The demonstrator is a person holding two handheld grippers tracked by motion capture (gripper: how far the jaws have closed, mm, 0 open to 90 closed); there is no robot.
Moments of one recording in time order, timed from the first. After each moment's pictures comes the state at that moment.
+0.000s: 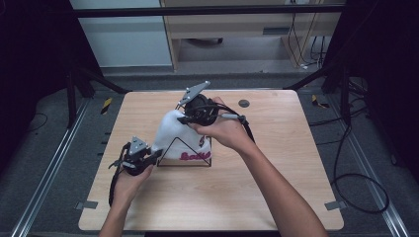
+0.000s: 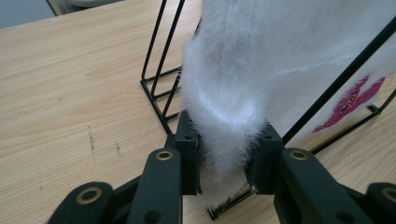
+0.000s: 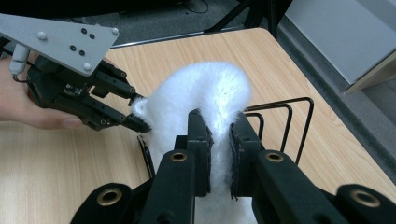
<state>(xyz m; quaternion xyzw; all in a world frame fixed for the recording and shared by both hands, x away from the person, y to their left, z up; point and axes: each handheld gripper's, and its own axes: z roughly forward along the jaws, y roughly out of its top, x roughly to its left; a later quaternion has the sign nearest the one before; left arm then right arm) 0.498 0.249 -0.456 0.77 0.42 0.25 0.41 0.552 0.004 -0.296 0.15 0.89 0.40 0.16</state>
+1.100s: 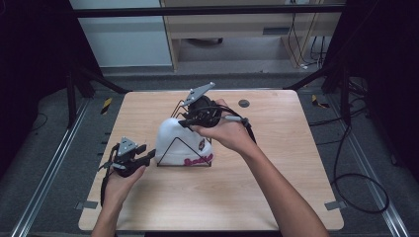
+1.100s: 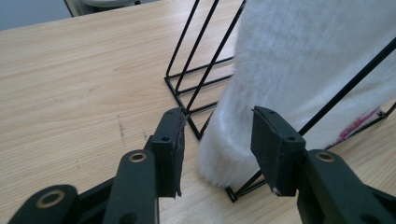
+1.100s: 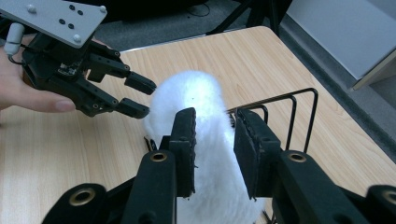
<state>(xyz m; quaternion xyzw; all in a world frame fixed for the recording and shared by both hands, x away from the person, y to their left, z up) 0.489 0.272 -0.449 0.75 0.44 0.26 0.42 0.549 -0.004 -0.300 0.17 0.88 0.42 0.14</state>
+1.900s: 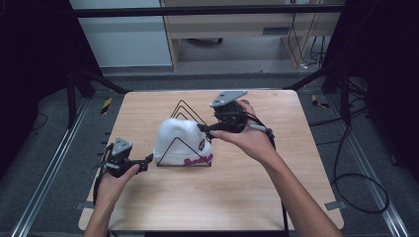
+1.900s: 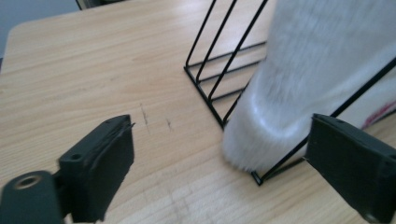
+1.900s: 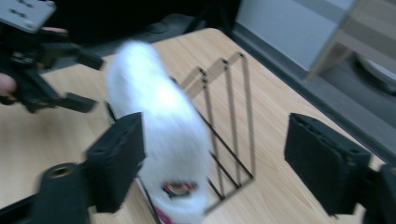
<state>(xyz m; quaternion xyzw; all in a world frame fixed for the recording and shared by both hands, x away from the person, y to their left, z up) 0.490 0.292 -0.451 0.76 0.44 0.26 0.39 0.533 -0.062 -0.308 0.25 0.84 0.44 0.20</state>
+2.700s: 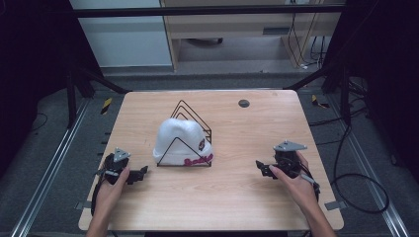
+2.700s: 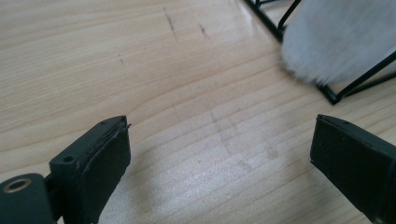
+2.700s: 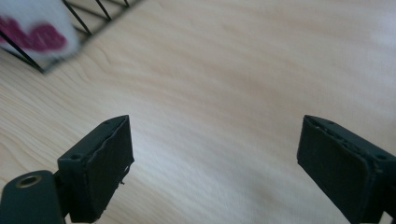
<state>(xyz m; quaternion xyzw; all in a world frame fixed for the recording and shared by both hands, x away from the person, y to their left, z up) 0.493 0.315 -0.504 0.78 0.49 0.24 0.32 0.486 -0.225 -0.481 0.47 0.78 0.37 0.20</state>
